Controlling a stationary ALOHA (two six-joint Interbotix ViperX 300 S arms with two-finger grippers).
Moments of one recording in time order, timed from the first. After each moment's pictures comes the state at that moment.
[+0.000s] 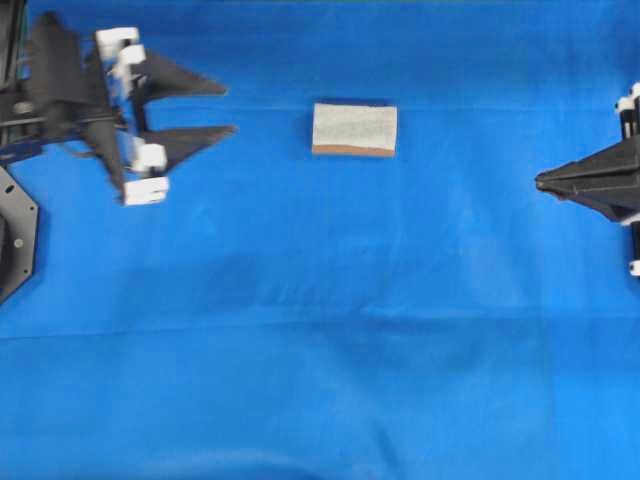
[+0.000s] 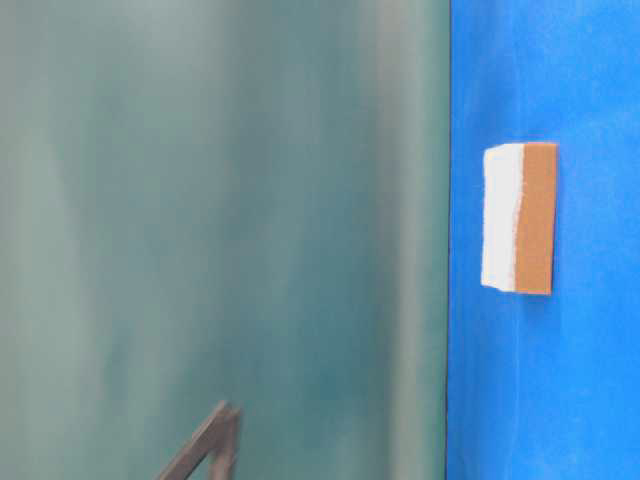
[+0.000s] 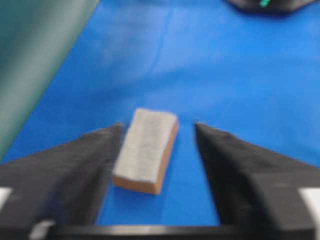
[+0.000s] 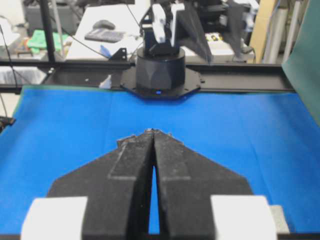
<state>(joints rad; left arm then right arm) 0.23 -0.47 0.97 -0.02 -0.33 0.13 0.00 -0.95 1.18 0.00 -0.28 0.00</state>
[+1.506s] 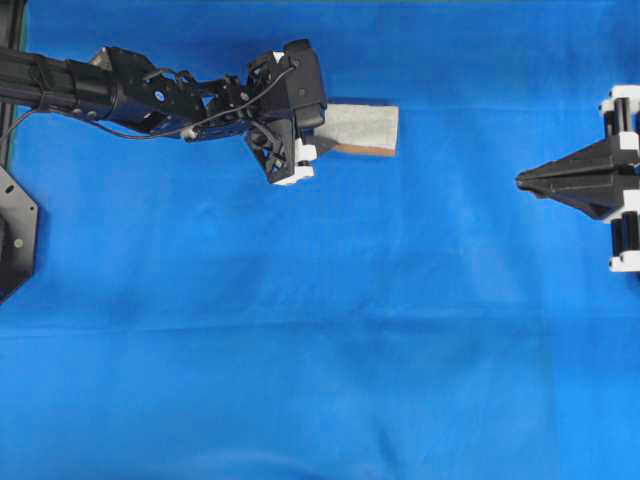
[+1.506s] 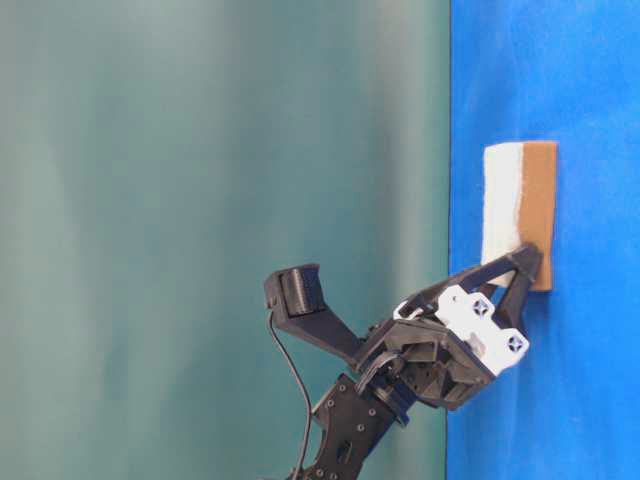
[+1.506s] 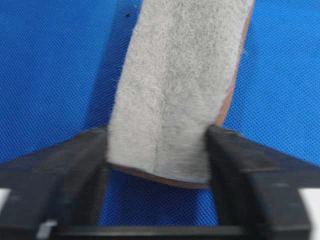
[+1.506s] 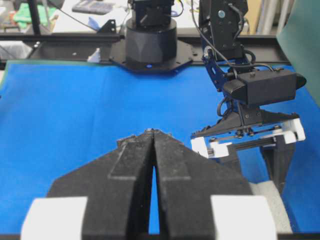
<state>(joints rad) 0.35 0.32 0.59 -0.02 -0.28 0.22 -0.03 -0.88 1.18 0.00 -0.27 0.00</state>
